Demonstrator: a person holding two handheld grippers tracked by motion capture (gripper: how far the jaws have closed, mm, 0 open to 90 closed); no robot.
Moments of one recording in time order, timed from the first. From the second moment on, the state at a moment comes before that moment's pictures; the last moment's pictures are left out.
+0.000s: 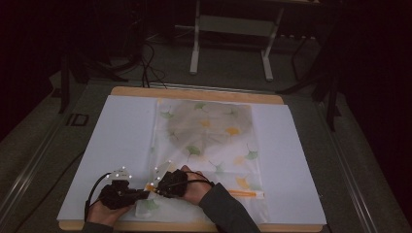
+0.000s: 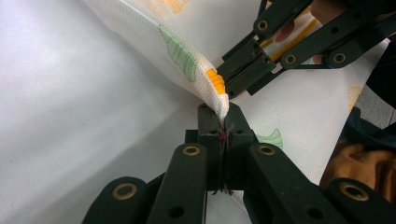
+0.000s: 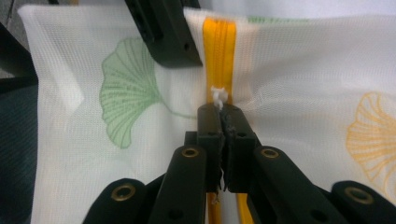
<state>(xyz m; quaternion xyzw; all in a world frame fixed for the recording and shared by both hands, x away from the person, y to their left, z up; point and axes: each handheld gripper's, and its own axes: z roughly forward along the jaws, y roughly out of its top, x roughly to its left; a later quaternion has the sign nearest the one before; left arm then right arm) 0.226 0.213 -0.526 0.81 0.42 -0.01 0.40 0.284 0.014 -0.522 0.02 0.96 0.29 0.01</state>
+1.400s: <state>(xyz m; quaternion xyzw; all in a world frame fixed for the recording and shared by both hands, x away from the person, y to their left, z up) 0.224 0.218 -0.523 0.81 0.42 -0.01 0.42 0.283 -0.009 -0.517 0.02 0.96 0.27 0.02</state>
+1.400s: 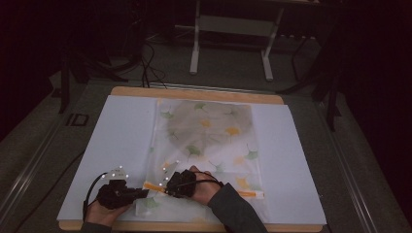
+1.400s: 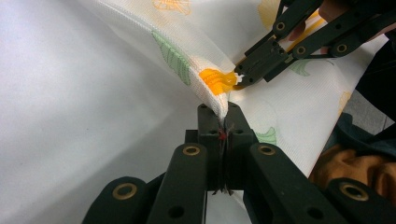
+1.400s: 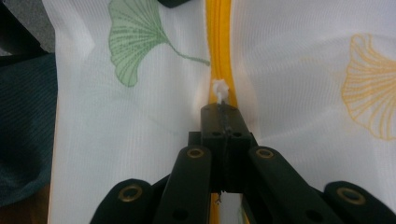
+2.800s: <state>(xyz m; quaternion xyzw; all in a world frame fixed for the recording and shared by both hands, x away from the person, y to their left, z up) 0.223 0.220 -0.521 0.80 0.42 -0.01 0.42 0.278 -0.040 -0.516 0.04 0.97 0.25 0.04</state>
